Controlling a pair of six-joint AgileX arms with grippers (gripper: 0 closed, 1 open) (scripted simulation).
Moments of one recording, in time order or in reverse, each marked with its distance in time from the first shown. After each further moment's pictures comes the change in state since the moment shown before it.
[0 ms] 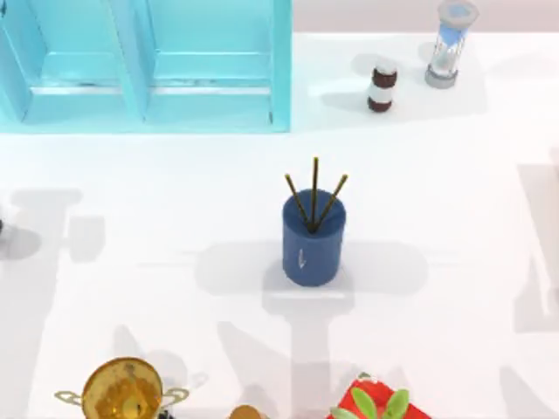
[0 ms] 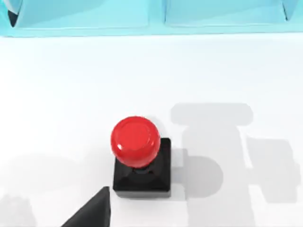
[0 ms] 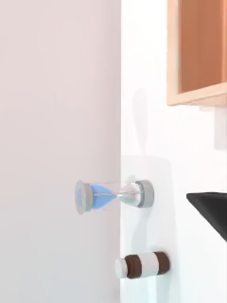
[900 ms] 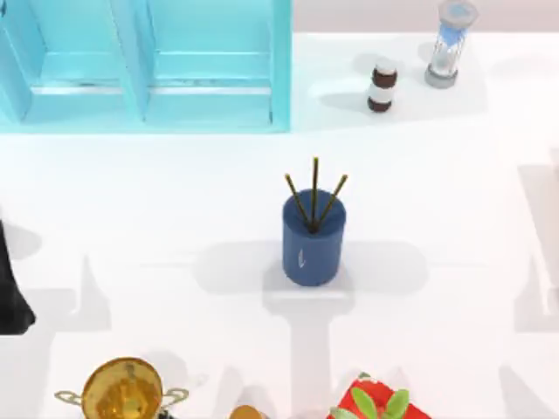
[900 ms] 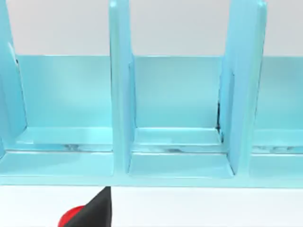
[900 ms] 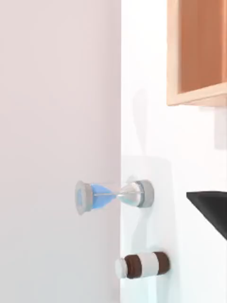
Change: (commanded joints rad) left arm -0.089 -0.902 -0.817 0.618 -0.002 -0.105; right arm 0.000 0.000 0.000 0.000 0.000 0.000
